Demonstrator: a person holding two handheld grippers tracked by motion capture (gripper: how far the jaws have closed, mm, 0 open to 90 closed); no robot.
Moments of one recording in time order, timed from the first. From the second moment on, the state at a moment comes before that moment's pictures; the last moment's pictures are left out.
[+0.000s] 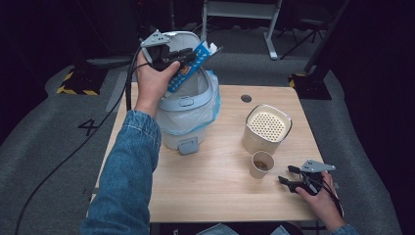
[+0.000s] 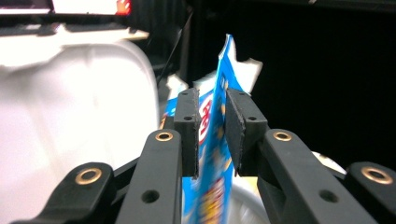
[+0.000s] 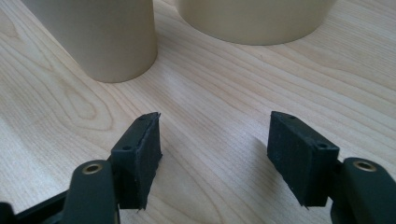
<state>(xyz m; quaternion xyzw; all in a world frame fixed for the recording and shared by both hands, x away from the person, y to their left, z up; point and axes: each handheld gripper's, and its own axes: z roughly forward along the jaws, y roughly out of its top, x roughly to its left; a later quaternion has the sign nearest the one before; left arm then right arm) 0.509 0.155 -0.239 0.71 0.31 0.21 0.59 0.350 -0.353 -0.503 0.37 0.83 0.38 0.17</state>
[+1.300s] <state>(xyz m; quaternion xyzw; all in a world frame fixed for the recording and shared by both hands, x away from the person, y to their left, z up) 0.413 0.195 -0.266 0.77 0.29 0.18 0.53 0.350 -0.353 -0.503 0.37 0.83 0.38 0.17</state>
